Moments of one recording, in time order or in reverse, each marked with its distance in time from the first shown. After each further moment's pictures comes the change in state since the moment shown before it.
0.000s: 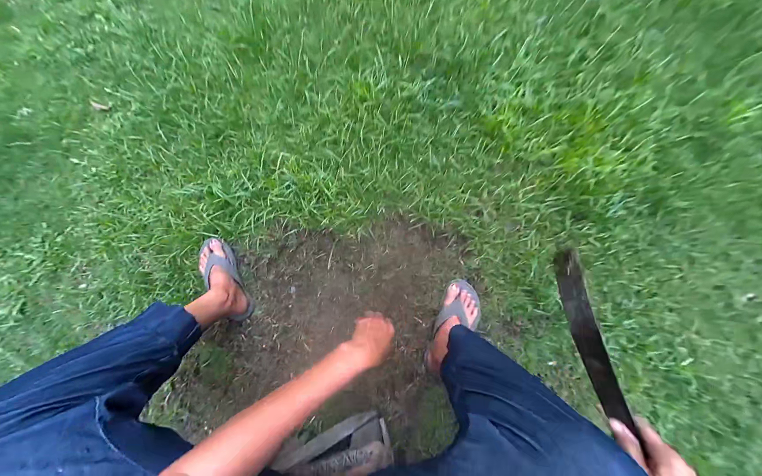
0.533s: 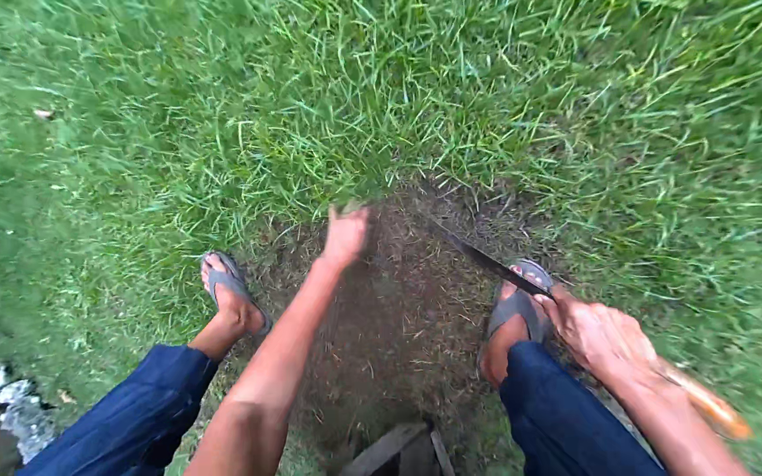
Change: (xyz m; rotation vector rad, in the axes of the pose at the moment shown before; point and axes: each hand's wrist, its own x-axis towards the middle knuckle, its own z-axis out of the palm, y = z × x) left_hand 0.184 -0.154 -0.093 0.121 0.589 0.035; right_hand 0.192 -0.133 0.115 -0.342 -0.241 -0.226
